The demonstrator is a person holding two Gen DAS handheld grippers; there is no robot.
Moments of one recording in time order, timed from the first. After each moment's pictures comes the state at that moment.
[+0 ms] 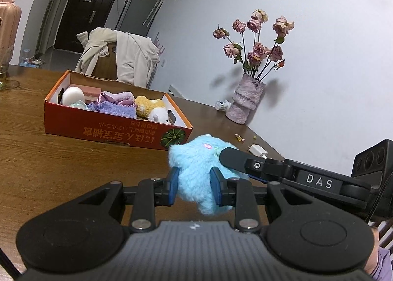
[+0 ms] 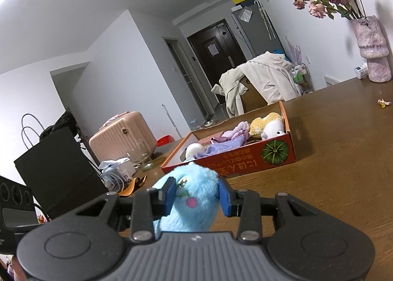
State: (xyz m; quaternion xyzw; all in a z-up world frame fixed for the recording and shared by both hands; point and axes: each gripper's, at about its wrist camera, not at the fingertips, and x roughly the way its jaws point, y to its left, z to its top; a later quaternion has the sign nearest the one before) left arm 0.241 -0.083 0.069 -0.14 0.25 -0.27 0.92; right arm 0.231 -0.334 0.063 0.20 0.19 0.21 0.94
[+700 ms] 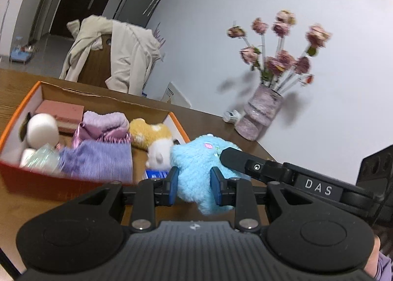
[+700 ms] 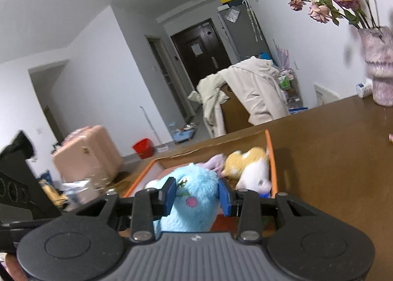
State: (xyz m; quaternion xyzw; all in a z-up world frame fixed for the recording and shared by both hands) left arm 0.429 -0.108 0.077 -0.16 0.28 -0.28 0.90; right arm 0.395 -0.345 0.090 0.17 0.21 0.16 0.95
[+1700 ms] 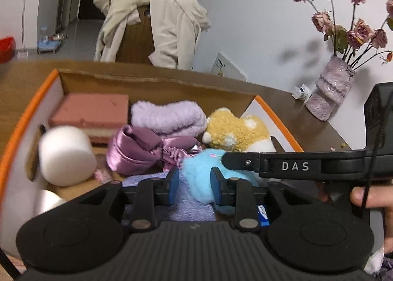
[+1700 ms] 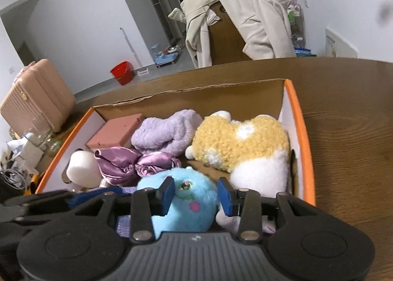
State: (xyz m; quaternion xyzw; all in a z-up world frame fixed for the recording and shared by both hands) left arm 0.549 -0.093 0.023 -0.08 0.36 -0.18 0.91; right arm 0.590 -0.306 0.024 0.10 0.40 0.16 0.90
